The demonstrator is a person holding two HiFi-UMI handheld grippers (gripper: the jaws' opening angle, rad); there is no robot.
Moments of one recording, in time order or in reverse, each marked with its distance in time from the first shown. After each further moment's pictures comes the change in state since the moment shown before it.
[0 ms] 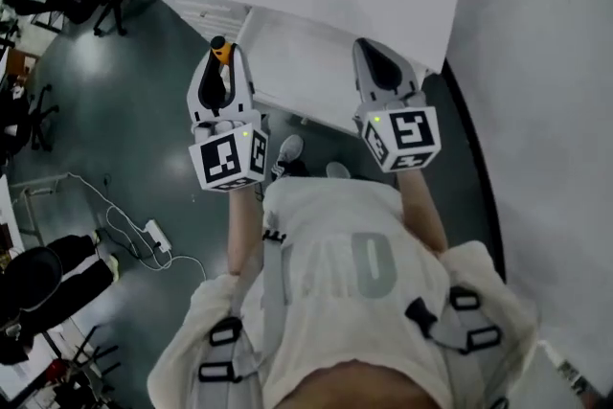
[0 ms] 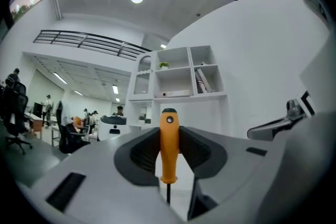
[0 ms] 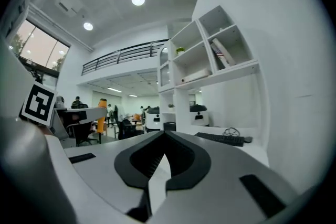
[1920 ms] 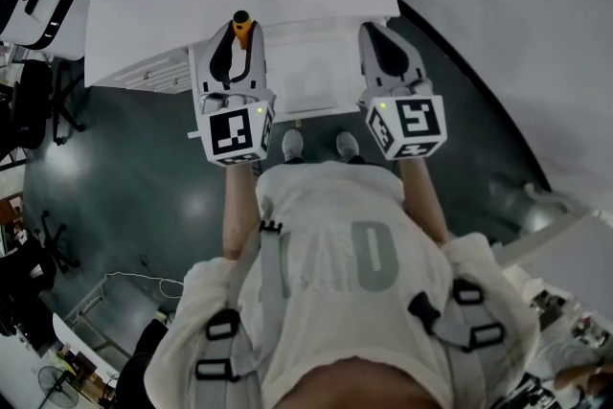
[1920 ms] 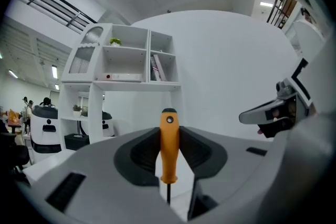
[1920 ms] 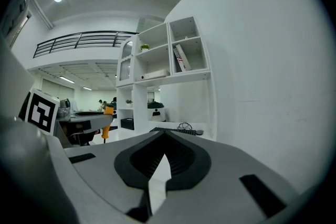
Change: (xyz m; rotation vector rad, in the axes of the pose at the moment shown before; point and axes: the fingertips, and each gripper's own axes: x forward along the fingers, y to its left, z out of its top) left arm 0.111 -0.116 -0.030 0.085 0.043 -0.641; right arm -0.045 -0.069 -0.007 0.052 0.032 -0.531
